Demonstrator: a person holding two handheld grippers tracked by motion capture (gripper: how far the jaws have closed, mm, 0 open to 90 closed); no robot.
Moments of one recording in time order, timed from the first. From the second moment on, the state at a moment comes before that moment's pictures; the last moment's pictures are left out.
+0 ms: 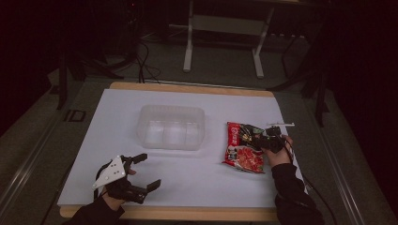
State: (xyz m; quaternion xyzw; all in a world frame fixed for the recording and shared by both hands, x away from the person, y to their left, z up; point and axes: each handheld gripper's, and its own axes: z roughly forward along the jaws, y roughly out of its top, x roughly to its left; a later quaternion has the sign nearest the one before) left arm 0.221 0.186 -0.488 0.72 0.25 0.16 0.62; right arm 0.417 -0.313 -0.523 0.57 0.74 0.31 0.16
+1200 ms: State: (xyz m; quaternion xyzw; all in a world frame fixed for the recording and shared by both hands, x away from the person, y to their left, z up) left arm 0.223 0.189 -0.489 0.71 0.27 0.20 0.62; right arm 0.385 -0.289 -0.435 0.52 0.72 0.42 0.19
